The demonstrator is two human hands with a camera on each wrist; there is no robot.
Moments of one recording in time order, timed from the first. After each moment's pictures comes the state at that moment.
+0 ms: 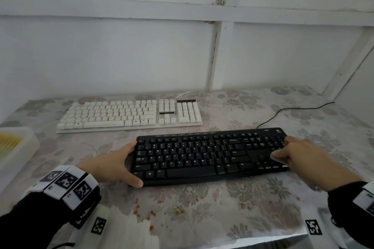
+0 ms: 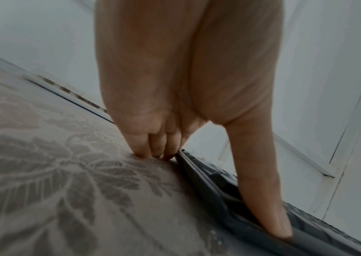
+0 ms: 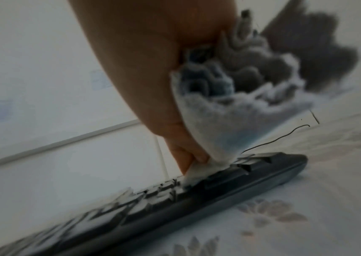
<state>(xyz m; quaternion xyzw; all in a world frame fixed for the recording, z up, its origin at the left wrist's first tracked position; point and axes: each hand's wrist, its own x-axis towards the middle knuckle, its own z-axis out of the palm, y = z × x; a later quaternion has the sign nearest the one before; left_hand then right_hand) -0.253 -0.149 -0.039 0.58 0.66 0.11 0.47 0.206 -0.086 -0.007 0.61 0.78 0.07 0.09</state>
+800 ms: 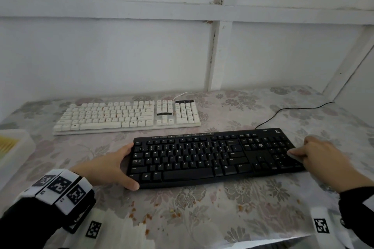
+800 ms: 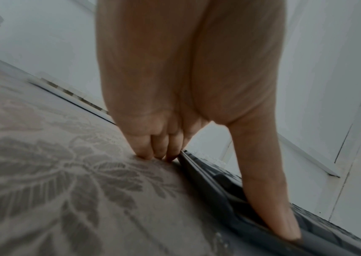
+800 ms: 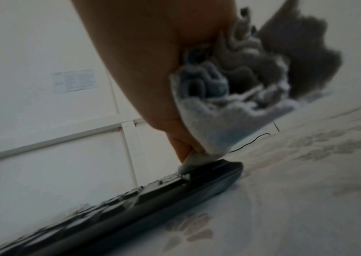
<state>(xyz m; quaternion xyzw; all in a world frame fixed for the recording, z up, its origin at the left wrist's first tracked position) -0.259 -0.147 -0.045 0.58 0.66 0.11 0.46 0.239 -0.081 -0.008 0.67 0.74 0.03 0.02</state>
